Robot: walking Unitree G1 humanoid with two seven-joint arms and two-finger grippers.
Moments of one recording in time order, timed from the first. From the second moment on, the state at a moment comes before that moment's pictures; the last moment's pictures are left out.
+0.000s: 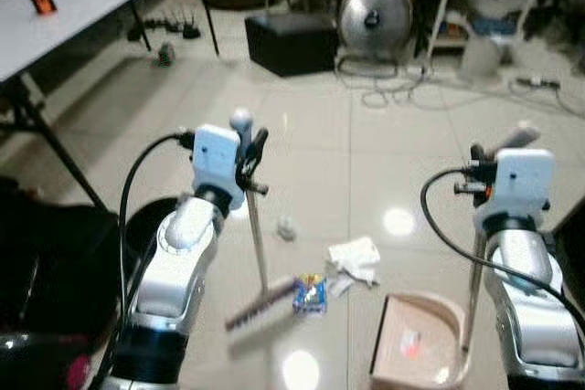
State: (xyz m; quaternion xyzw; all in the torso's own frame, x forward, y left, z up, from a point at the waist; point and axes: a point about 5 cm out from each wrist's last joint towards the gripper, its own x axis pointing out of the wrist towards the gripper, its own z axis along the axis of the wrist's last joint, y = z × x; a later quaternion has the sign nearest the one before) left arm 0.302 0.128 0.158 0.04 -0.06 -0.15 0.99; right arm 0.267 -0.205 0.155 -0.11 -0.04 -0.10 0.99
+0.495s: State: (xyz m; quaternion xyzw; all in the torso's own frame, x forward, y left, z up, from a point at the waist) left arm 0.301 0.128 0.155 0.04 -0.05 -0.15 0.99; right arm 0.267 -0.200 0.157 -0.10 -0.06 -0.09 0.99
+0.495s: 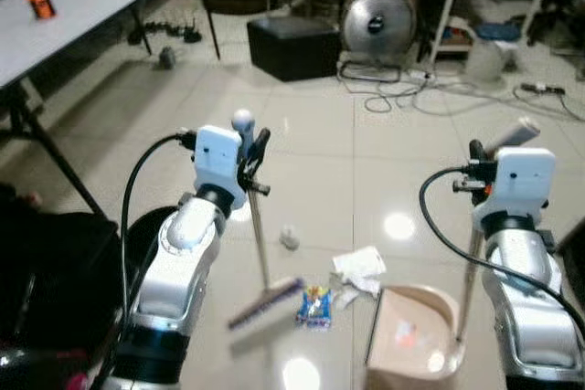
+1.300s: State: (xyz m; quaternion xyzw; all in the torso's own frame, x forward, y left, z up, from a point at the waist) left arm 0.303 0.120 0.155 0.04 -0.05 -0.17 0.98; right arm 0.265 -0.201 0.151 -0.07 -0.04 -0.09 0.99
